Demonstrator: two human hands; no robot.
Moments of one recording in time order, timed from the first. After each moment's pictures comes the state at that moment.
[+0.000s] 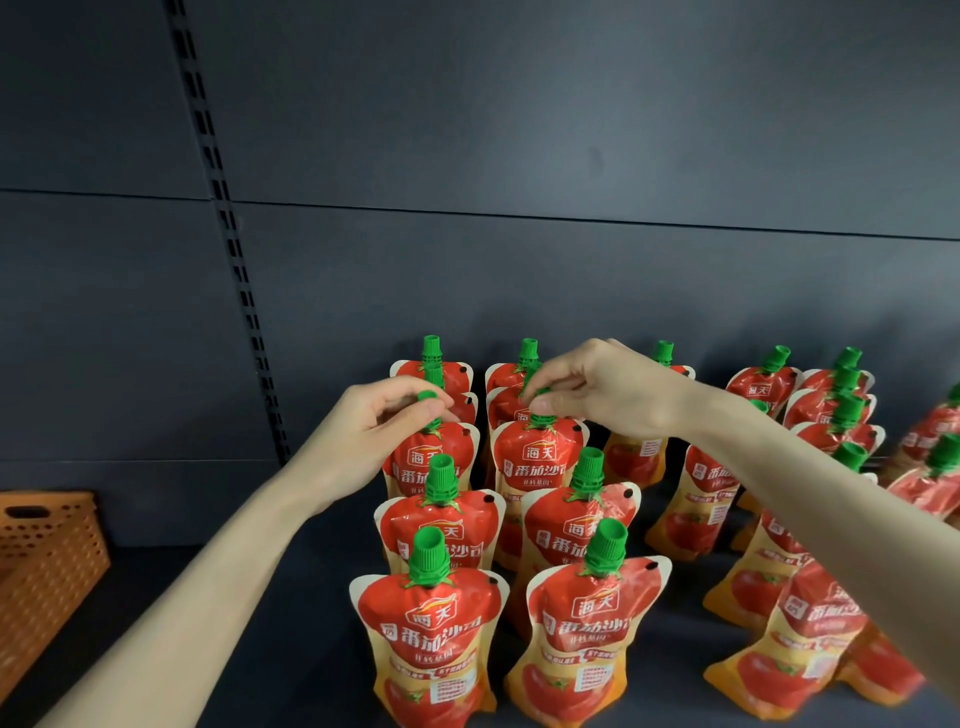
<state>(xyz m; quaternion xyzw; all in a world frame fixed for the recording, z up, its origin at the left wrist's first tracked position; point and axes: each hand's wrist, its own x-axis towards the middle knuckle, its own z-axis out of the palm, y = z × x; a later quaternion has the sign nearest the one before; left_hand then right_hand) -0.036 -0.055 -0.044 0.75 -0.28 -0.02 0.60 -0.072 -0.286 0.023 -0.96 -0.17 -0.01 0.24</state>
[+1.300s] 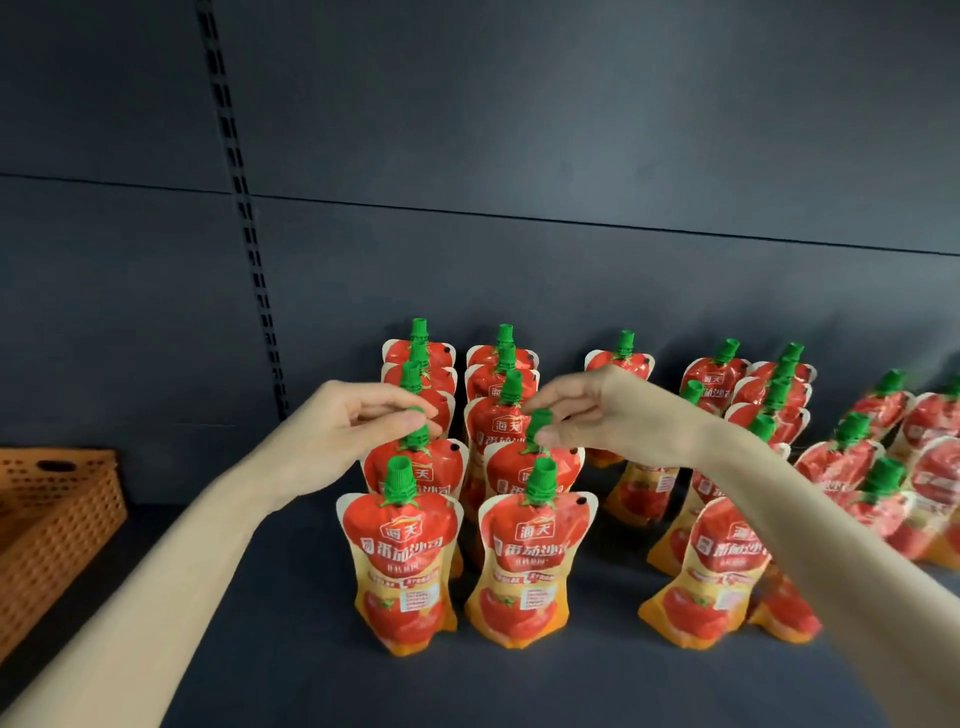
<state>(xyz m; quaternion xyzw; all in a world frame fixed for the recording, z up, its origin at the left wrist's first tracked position) -0.106 -0.047 -0.021 0.78 -0.26 -0.06 0.56 -0.141 -0.306 0.017 -0.93 -0.15 0.05 0.34</state>
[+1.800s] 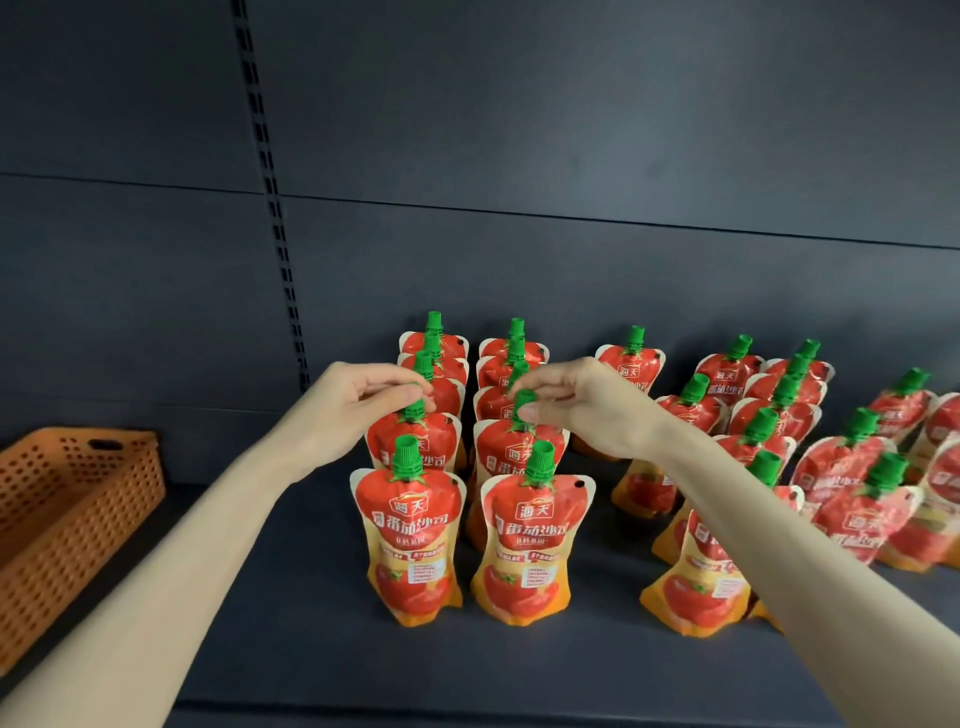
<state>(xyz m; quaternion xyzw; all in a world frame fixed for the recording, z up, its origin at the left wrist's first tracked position) -0.103 -0.045 -0.026 0.80 -0.23 0.01 0.55 -0.137 -0.289 0.005 -0.92 -0.18 -0.03 0.35</state>
